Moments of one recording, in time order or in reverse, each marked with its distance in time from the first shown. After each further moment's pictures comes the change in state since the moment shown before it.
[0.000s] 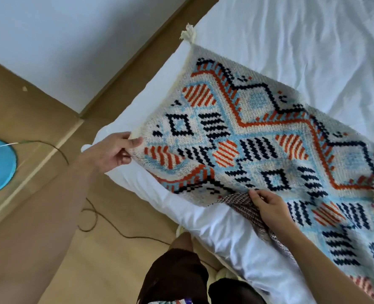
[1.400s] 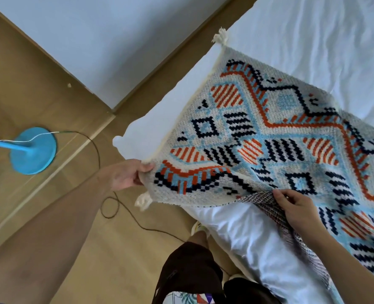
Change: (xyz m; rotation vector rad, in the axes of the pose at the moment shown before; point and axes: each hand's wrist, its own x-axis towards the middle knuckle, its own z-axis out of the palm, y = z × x) left_hand -0.056 -0.079 -0.026 0.110 0.001 -0.194; right_hand -0.019 -0.005 -0.007 -0.083 0.014 -0.084
